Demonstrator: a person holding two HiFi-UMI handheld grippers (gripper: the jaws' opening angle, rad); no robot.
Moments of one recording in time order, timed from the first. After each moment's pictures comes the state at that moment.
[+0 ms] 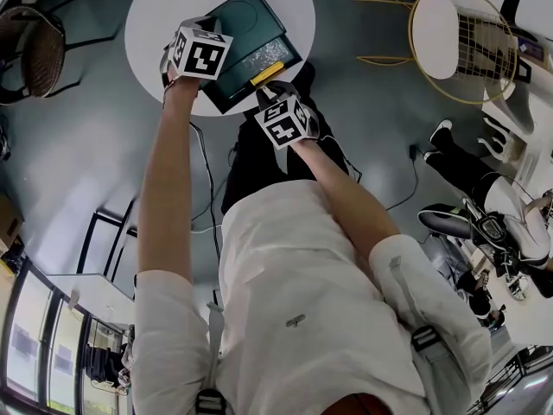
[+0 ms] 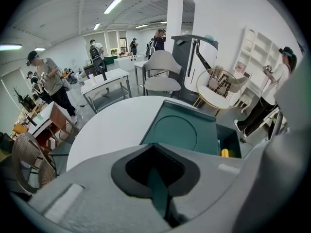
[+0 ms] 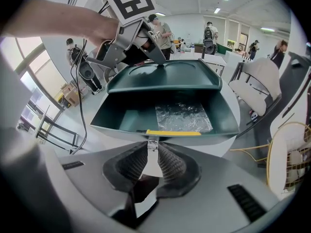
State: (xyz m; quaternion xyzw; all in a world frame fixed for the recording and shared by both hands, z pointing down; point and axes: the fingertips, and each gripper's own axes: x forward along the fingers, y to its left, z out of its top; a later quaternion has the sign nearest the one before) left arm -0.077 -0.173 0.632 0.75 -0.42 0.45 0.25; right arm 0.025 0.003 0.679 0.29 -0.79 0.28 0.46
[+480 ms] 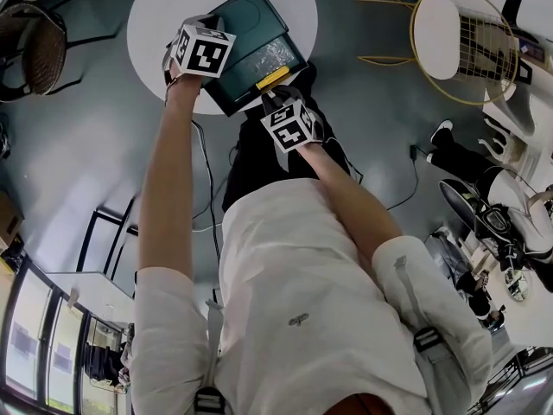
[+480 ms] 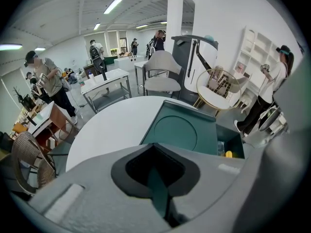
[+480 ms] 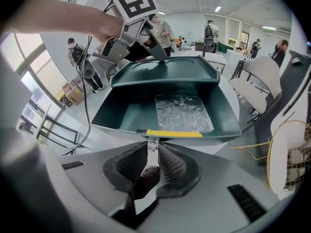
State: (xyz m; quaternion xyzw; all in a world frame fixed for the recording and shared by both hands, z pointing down) left arm -0.076 -0.173 0.631 0.75 -0.42 0.44 0.25; right arm 0.035 0.019 0.679 0.29 -0.79 0.29 0.46
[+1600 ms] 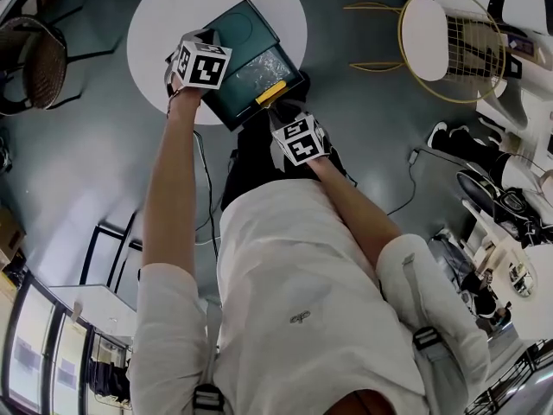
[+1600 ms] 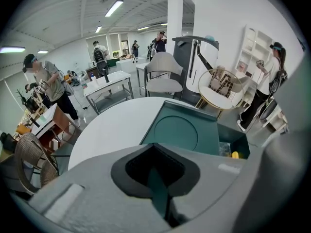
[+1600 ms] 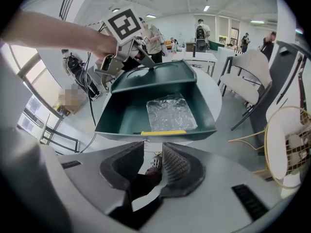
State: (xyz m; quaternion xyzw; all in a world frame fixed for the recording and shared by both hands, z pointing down) left arm -0.080 -0.175 0.630 0.75 -0.44 0.44 0.24; right arm 0.064 0.027 0.658 0.32 -0.78 0.31 0.44
